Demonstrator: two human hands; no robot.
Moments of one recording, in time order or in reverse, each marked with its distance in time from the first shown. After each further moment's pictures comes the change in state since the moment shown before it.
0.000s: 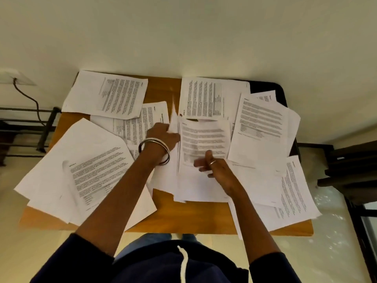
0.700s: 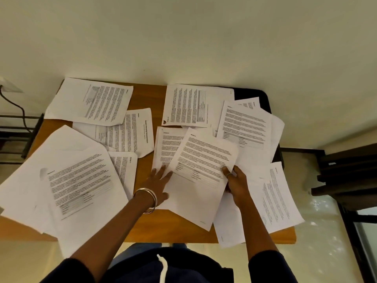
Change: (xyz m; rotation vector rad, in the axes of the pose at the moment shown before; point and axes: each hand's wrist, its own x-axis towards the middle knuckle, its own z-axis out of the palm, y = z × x) left_hand -0.017 -0.099 0.104 0.802 -0.472 0.301; right_hand 0.008 0.068 -0.100 0.320 0.435 0.166
